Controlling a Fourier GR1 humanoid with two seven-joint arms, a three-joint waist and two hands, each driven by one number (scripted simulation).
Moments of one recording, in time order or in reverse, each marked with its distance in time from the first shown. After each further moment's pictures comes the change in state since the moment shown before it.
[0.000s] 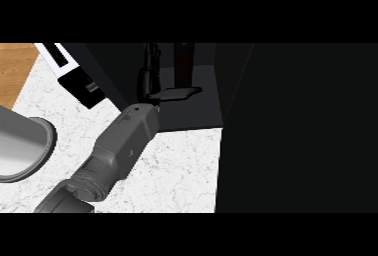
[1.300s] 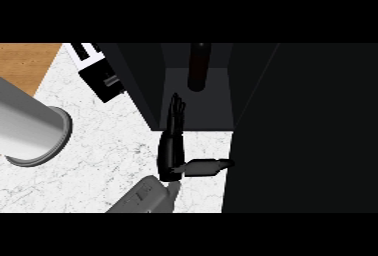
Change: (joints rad) left arm 0.652 0.009 -0.672 -0.988 0.149 0.449 0.171; right arm 0.018 -0.035 -0.077 -0.016 0.000 -0.022 0.022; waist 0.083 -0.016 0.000
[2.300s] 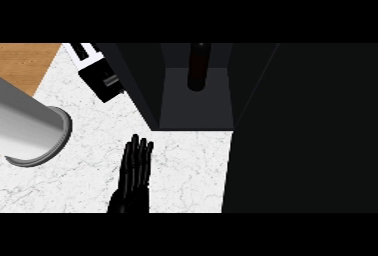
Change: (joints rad) left arm 0.415 0.255 -0.143 -0.677 -0.181 0.102 0.158; right arm 0.034 -0.017 0.005 -0.005 -0.031 0.060 0.021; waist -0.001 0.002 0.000
